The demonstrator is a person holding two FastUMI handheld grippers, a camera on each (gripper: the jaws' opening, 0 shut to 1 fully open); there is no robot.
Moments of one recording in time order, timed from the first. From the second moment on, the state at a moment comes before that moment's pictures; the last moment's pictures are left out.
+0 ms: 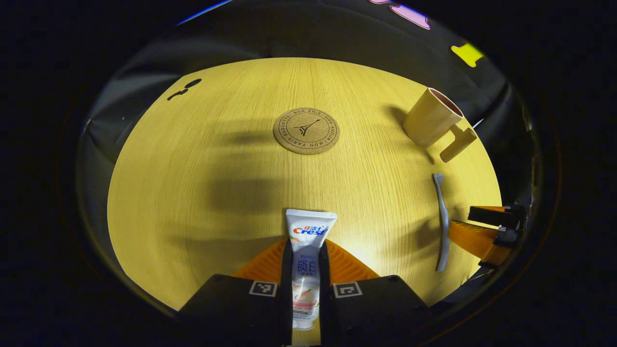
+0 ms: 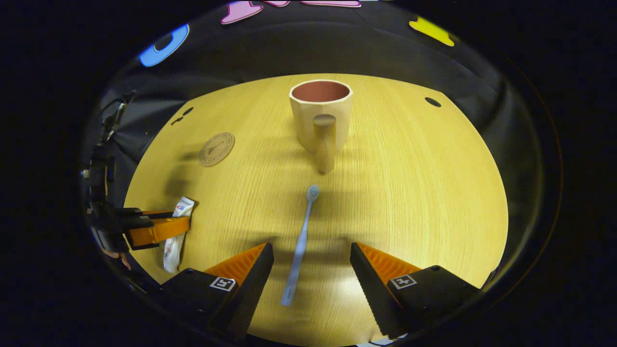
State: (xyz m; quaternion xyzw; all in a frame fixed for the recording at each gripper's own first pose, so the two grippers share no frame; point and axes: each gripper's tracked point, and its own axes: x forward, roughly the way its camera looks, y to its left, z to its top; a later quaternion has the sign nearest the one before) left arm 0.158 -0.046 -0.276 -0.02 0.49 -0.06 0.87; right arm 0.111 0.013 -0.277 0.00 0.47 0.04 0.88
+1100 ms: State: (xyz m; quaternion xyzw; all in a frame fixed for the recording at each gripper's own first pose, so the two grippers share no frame) left arm 0.158 -0.045 -0.277 0.02 0.49 -0.05 0.87; right arm 0.119 0.024 -0.293 -0.06 0.49 0.11 0.86
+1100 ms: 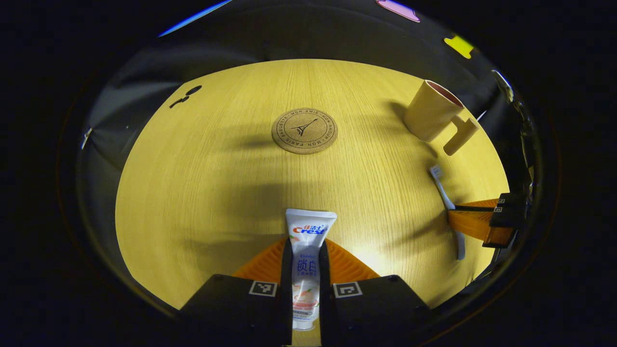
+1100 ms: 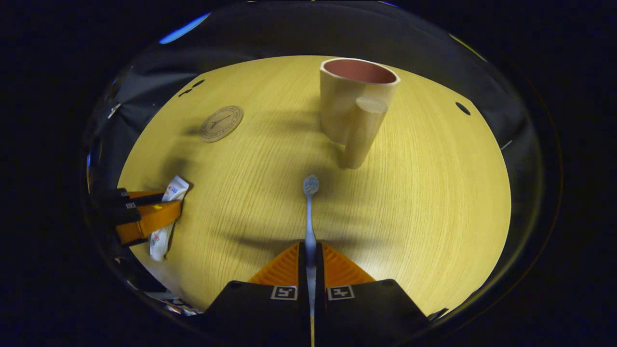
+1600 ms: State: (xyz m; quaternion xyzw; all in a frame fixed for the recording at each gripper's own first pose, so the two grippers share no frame) left arm 0.154 -0.045 -0.277 0.01 0.49 -0.04 0.87; right arm 0.117 0.014 -0.287 -0.02 0.48 0.15 0.86
